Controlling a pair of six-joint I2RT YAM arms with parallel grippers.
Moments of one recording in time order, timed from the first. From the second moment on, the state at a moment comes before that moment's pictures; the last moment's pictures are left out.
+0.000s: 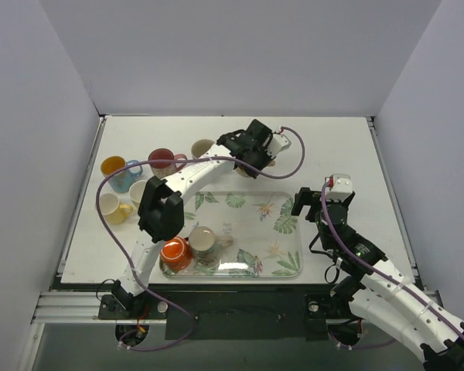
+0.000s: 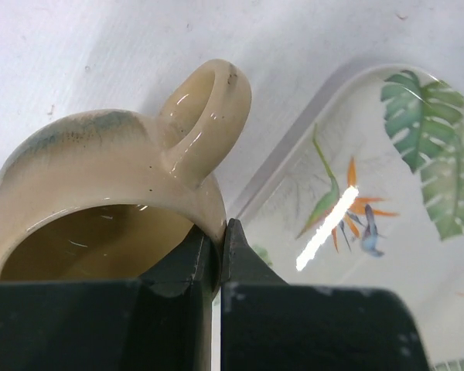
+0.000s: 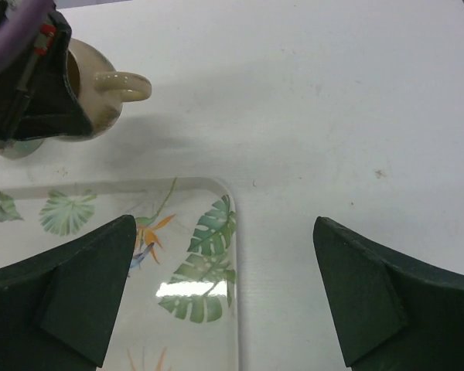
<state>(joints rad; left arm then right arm) -0.77 2.20 2.08 -0.79 0.04 0.20 0.65 0.66 0.47 -0.11 0.60 0.29</state>
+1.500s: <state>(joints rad) -0.57 1.73 1.95 -0.95 0.29 0.20 0.75 1.29 0.78 -0.37 0.17 1.42</state>
